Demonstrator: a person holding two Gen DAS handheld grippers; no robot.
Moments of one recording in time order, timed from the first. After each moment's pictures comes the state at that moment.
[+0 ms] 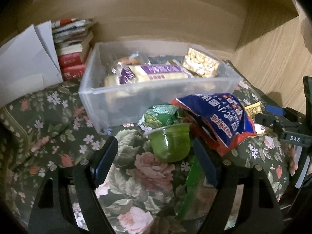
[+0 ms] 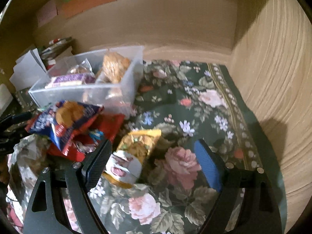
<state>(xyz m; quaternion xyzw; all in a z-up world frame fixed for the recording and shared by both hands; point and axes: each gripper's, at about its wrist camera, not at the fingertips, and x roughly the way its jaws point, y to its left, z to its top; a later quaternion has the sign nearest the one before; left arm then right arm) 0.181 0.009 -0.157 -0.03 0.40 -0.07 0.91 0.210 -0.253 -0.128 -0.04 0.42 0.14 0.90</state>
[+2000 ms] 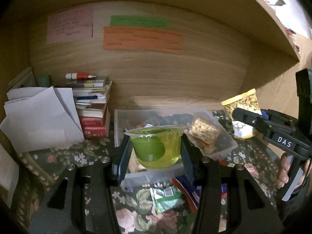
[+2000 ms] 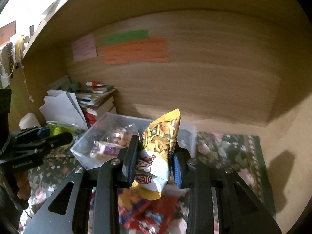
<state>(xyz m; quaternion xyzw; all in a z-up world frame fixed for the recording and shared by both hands) 0.202 0.038 -0.054 -0.05 0.29 -0.05 0.96 0.241 -0.159 -0.031 -0.05 0.29 0.25 0.92</state>
